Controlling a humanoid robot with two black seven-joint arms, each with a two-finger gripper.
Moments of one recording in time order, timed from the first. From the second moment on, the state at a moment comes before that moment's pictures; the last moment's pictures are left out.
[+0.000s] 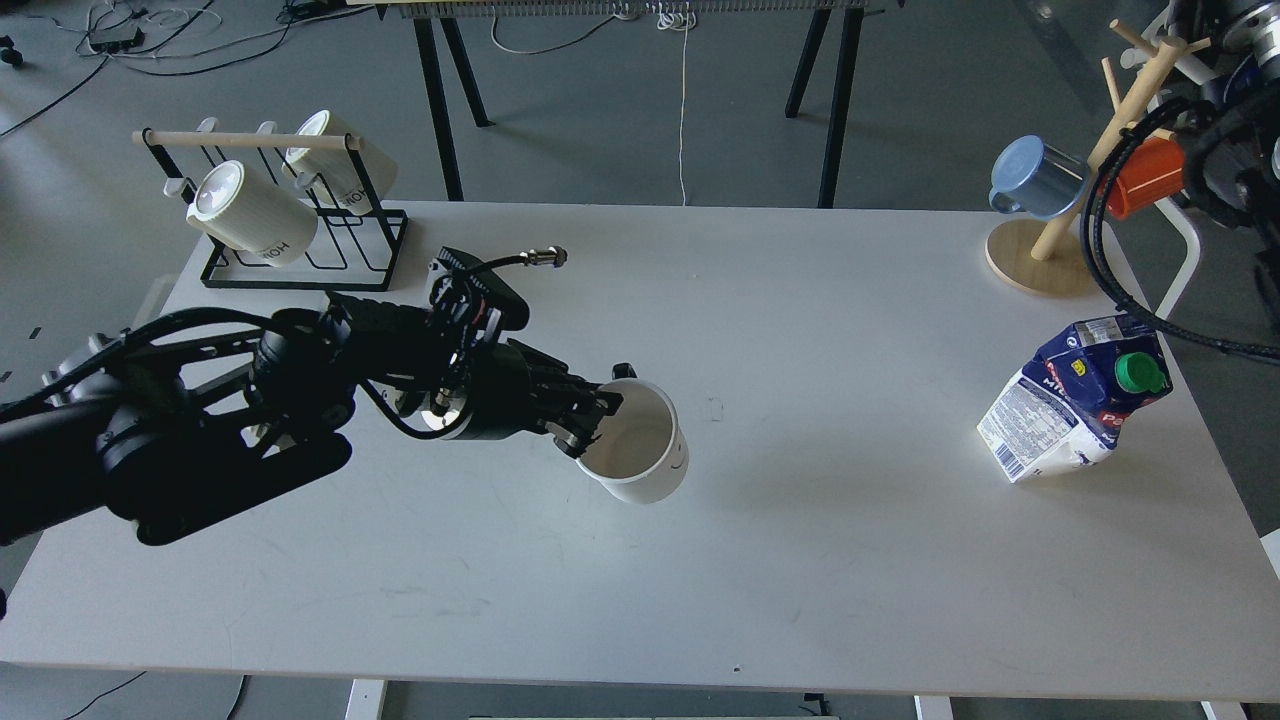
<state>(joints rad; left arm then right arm) -0.92 0.49 -0.29 -1.44 1.81 -0.49 -0.06 1.07 -0.44 0.89 0.55 0.41 0.49 0.14</state>
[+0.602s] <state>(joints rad) -0.94 0.32 -0.30 -1.26 1.86 -0.49 -0.06 1.07 -0.45 0.88 0.57 0.41 0.49 0.13</state>
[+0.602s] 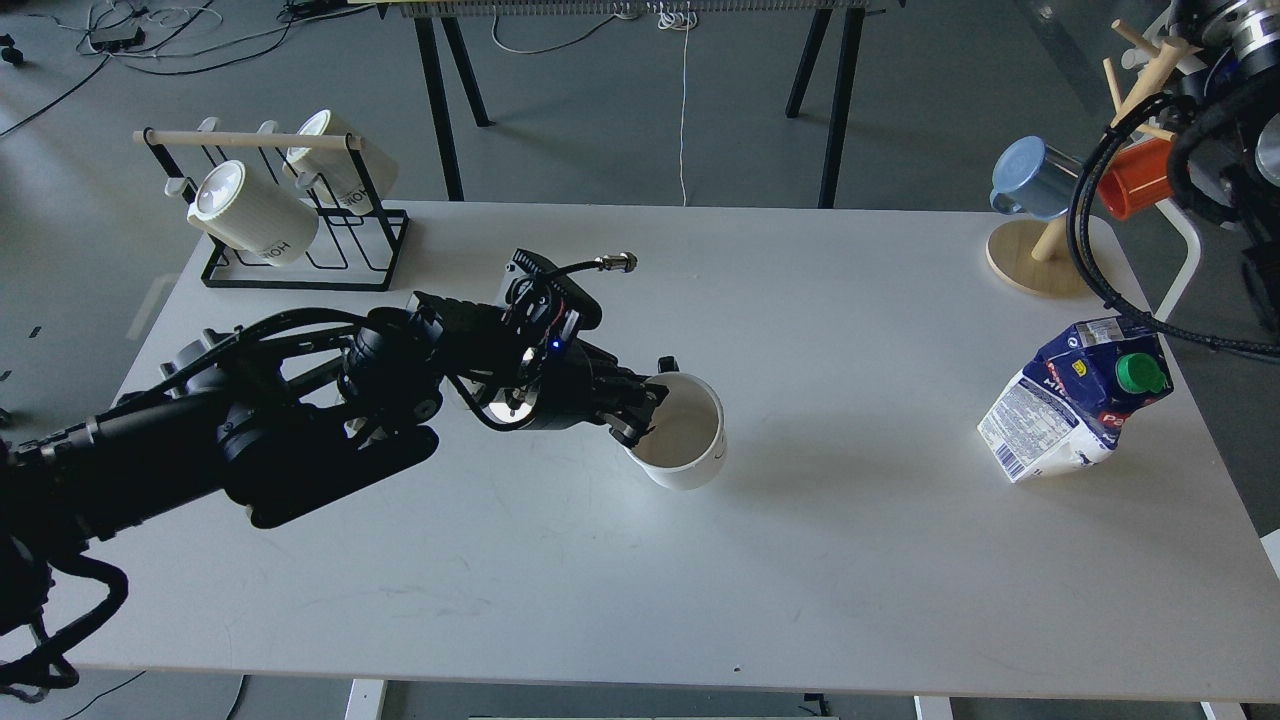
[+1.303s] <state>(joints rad) -0.93 0.41 -0.44 -1.28 1.83 -0.49 -0.12 1.05 -0.48 0.88 0.60 0.41 0.49 0.13</state>
